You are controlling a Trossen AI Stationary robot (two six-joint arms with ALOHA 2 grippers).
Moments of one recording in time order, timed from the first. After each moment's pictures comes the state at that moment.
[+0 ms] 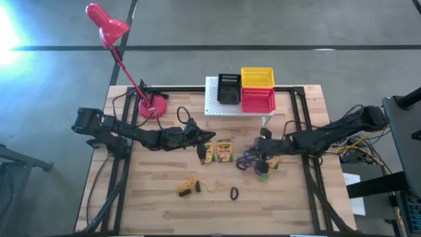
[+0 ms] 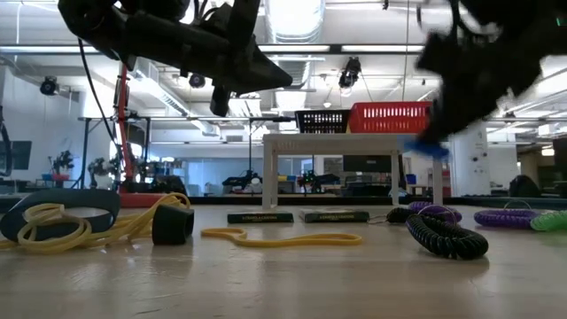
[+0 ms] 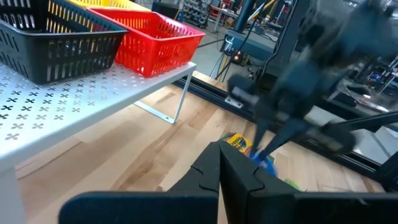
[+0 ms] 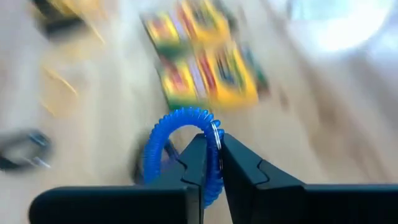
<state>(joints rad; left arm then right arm) -0.07 1.55 0.68 0.68 -0.35 -0.39 0.22 1.12 0.52 -0.15 0.28 0.35</state>
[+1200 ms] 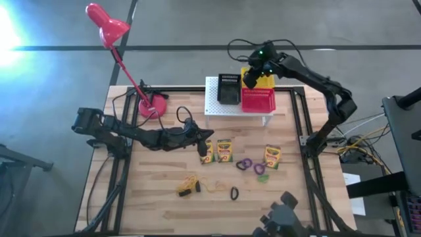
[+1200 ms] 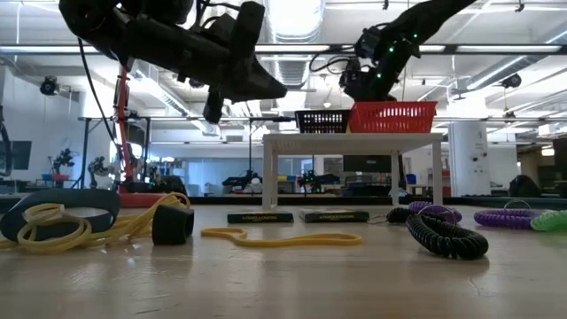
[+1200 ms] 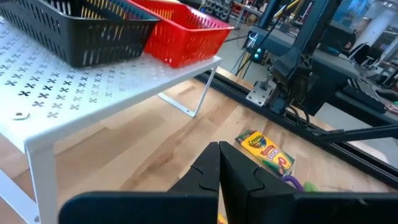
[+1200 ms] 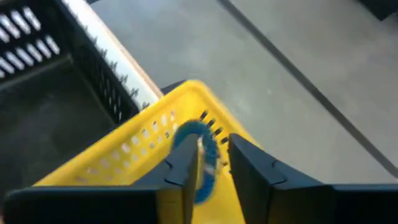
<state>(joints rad) -0.06 1.55 0.68 0.62 -0.42 -0.46 -0.84 1.65 1.45 -0.61 0.03 -0.18</state>
